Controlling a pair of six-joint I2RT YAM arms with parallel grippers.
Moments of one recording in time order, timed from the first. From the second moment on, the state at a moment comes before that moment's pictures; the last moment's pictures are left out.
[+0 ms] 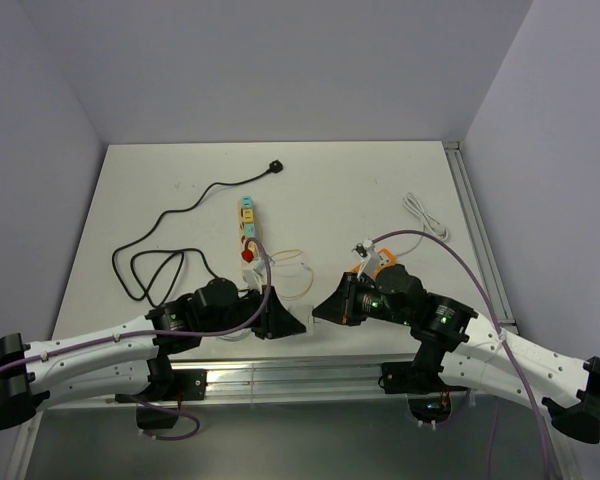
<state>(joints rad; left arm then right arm) -1.14 0.88 0.49 0.06 0.16 -1.00 0.98 0.66 0.55 -0.34 -0.13 1.00</state>
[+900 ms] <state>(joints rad) -1.11 0.79 0.59 -0.02 0.38 -0.76 0.99 0.64 0.55 -0.13 -0.47 0.76</state>
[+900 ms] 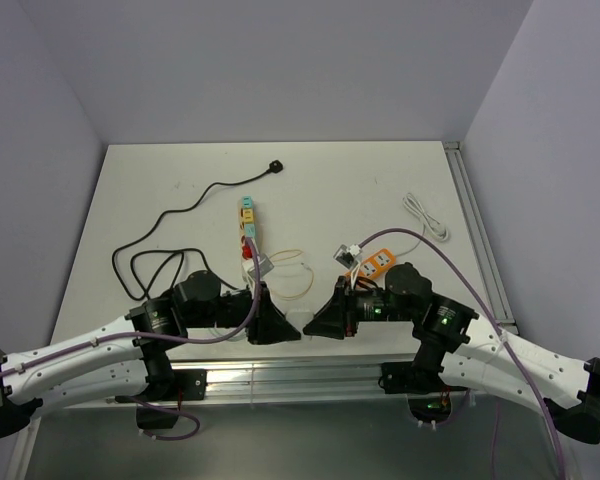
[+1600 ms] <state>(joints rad) -1.12 0.73 0.56 0.14 0.49 -0.75 1.00 0.51 0.45 0.10 -0.56 0.76</state>
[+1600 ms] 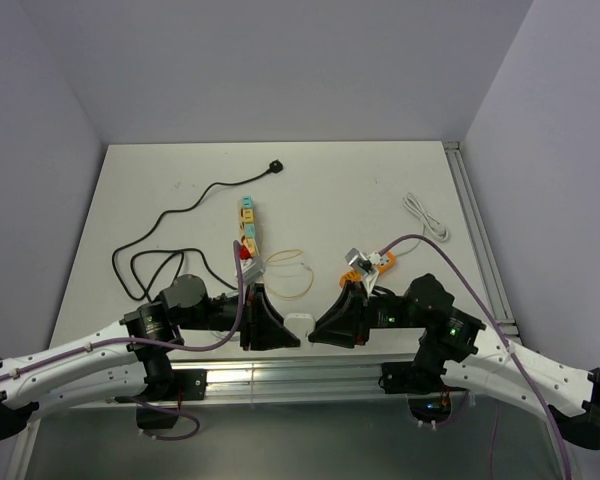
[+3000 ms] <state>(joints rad) -1.11 0.71 0.59 0.03 0.48 -0.74 1.00 0.65 0.57 0.05 -0.54 0.74</state>
